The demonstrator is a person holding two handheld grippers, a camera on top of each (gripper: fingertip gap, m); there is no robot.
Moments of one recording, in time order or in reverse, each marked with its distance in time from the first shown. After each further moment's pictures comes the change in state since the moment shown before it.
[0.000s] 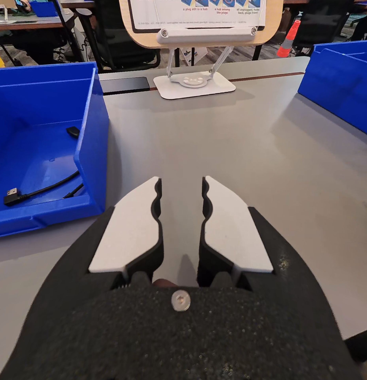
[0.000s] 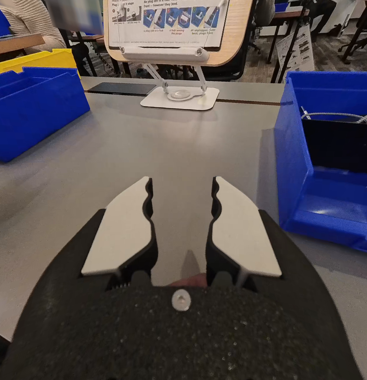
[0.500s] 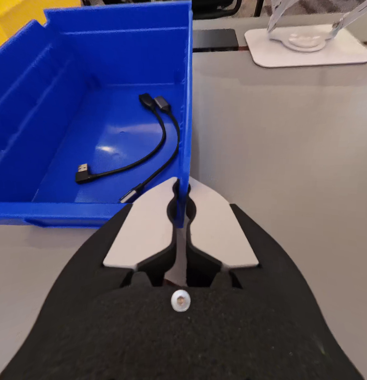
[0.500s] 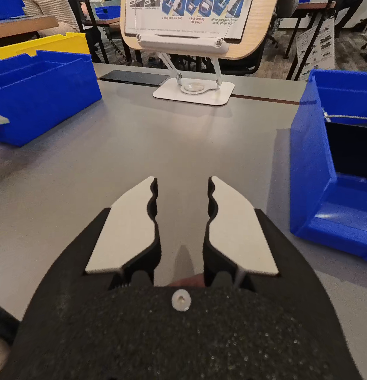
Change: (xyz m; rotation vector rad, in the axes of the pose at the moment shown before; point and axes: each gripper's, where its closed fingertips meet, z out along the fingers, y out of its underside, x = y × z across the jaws) left arm -0.105 0.020 0.048 -0.172 -0.296 -0.080; right arm -0.015 0.005 -0.001 -0.029 -0.050 -0.042
